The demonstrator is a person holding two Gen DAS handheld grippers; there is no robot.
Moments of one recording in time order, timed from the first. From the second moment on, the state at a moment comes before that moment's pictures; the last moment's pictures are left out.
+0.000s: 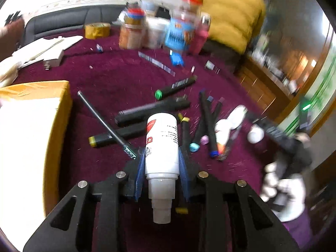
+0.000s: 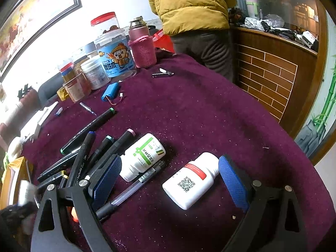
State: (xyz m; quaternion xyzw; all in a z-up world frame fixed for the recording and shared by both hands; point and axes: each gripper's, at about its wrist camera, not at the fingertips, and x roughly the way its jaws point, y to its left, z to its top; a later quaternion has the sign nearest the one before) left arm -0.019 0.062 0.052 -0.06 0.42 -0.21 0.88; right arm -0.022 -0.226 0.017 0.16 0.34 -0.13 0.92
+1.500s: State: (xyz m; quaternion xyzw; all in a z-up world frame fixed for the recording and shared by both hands) left arm -0.053 0.262 0.077 -0.19 0.38 -0.15 0.89; right arm 0.008 0.053 0.072 0.03 0.45 0.24 0.86
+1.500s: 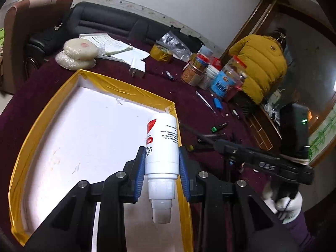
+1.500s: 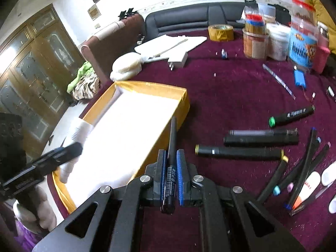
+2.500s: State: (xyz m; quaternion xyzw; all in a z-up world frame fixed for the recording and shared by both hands) left arm 0.027 0.295 0.009 -0.29 0.44 -0.07 0.85; right arm 0.052 0.080 0.062 0.05 0.43 0.18 0.88
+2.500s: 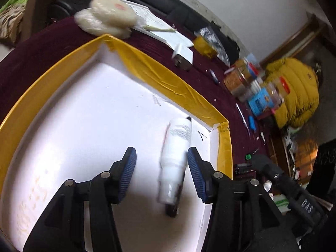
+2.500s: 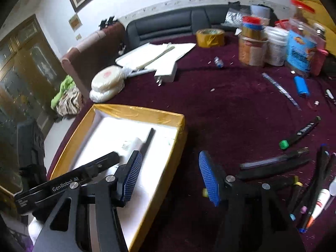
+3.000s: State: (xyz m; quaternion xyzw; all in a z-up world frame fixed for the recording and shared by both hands) left arm -0.023 0.283 0.032 -0.30 0.40 -0.06 0.86; right arm -0.034 -0.035 0.095 -0.01 0.27 0.05 0.96
